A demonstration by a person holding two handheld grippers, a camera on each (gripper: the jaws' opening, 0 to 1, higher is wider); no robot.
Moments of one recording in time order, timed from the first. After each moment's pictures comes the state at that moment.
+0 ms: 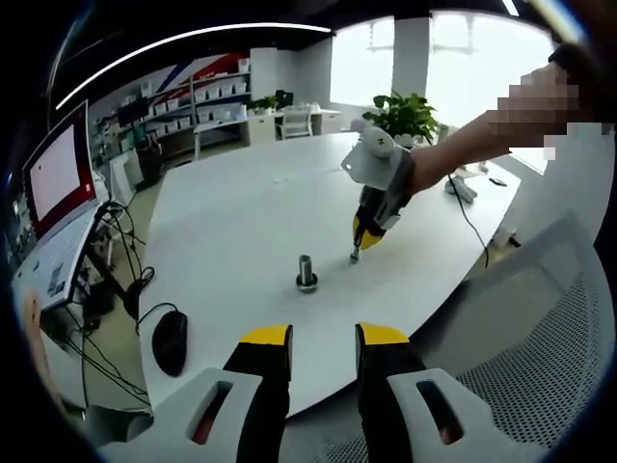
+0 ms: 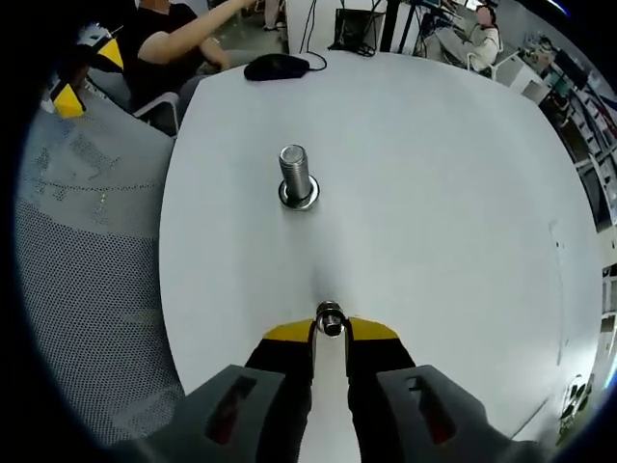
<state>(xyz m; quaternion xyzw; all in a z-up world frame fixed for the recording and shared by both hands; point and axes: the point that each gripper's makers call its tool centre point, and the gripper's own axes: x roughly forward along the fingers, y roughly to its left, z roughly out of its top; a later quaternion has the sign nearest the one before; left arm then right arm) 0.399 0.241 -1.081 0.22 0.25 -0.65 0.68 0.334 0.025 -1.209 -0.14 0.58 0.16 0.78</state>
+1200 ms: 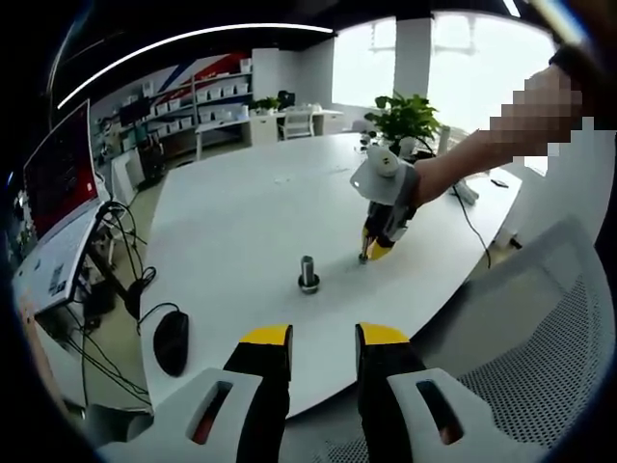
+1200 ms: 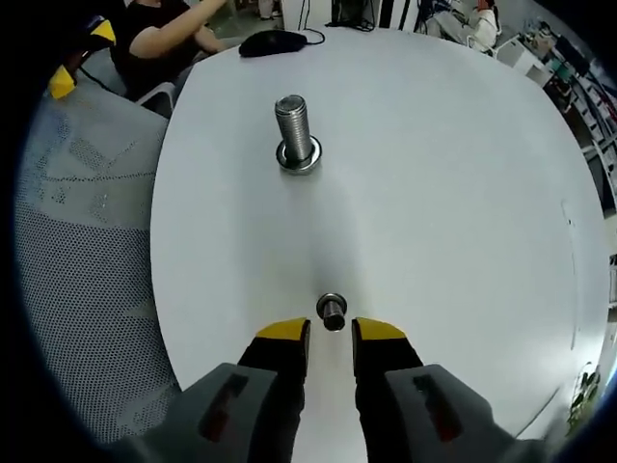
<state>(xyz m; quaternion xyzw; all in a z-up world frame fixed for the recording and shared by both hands) 0.399 0.240 -1.078 0.21 0.25 -0.65 0.68 0.311 0.028 -1.219 -0.12 0.60 0.15 0.78</state>
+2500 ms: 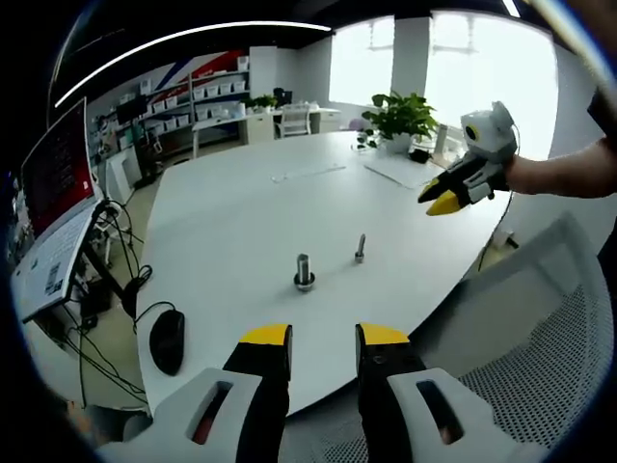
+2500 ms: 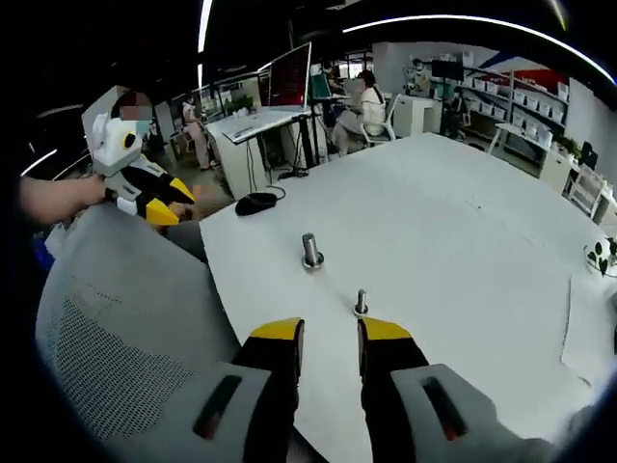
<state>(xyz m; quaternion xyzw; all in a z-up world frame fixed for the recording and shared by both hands) 0.398 0.241 -1.080 0.21 0.25 -0.66 0.68 0.244 0.068 -1.081 0.06 0.32 -0.01 0.94</state>
